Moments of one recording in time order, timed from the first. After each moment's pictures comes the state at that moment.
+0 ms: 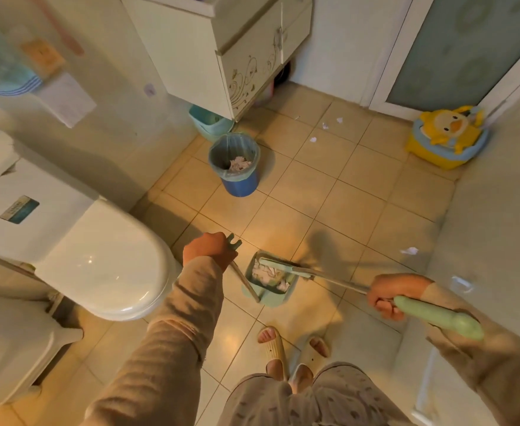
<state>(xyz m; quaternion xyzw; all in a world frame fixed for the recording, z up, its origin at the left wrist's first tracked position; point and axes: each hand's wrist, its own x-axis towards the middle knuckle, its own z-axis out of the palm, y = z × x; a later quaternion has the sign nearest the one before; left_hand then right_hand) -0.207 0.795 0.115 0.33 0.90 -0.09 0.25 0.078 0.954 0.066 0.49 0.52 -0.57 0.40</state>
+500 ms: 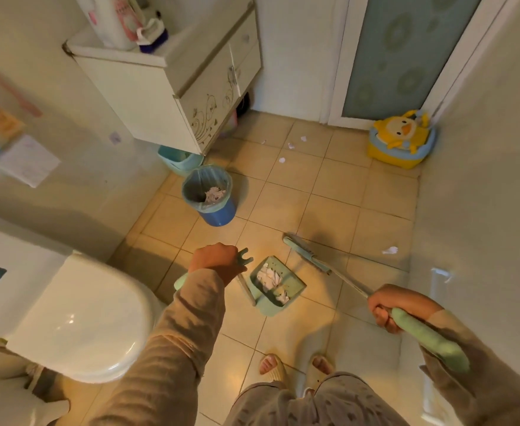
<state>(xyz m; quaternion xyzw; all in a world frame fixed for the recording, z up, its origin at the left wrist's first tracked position) -0.183 0.853 0.129 0.52 0.81 -0.17 0.21 0.121 0.935 0.102 0.59 0.41 -0.68 0.12</state>
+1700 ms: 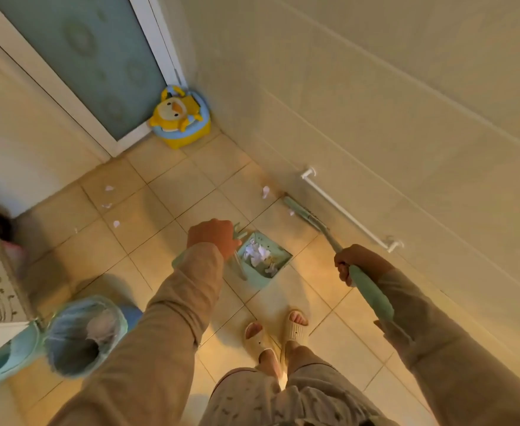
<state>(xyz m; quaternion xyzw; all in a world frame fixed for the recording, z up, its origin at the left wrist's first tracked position) -0.144 1.067 0.108 0.87 0.43 -0.23 0.08 0.039 0.890 0.088 0.81 0.00 -0.55 -0.20</state>
